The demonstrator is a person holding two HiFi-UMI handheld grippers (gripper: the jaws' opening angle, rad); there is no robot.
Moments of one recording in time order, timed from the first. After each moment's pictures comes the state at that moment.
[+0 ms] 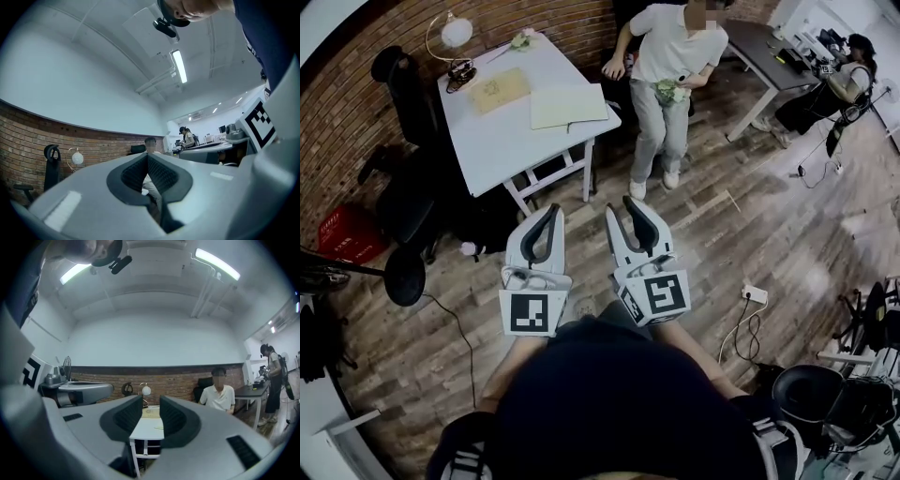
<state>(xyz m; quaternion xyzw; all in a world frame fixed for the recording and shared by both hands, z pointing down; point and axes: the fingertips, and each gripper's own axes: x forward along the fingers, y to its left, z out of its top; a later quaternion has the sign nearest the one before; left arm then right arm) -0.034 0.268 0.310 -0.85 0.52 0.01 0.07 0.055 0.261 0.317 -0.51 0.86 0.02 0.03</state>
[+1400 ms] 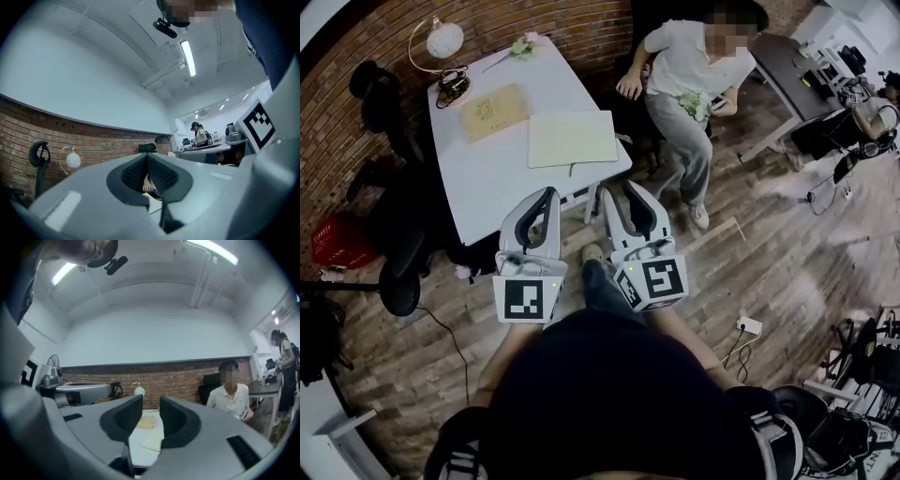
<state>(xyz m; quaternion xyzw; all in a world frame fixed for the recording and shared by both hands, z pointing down) -0.034 0.040 0.310 -0.84 0.54 0.00 0.08 0.057 0.023 0.322 -0.49 0.87 0.01 0.04</state>
